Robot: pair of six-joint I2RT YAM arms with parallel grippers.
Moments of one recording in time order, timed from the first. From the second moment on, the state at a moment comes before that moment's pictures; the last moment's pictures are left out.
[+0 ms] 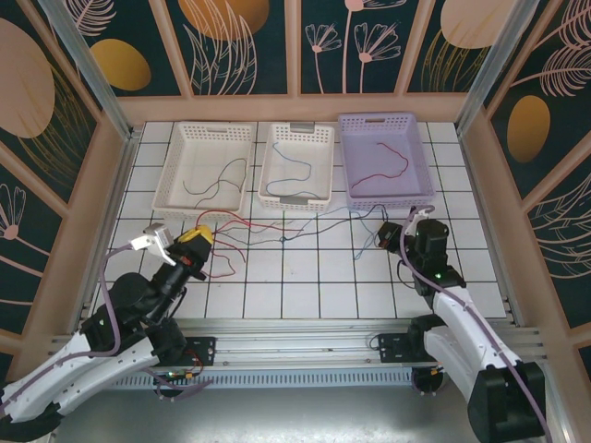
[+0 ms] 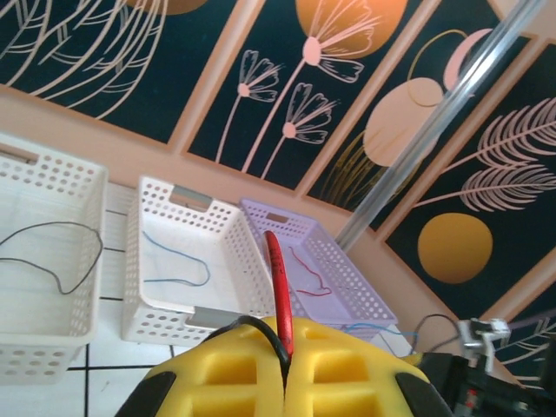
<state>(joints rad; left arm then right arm) -0.99 0.23 0.51 -0.23 -0.52 -0.57 0.16 0.76 0.31 0.00 -0.26 0.68</state>
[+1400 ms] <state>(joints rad) -0.99 0.75 0.31 0.12 -0.40 -0.72 0.00 0.59 0.37 0.13 -0.76 0.85</state>
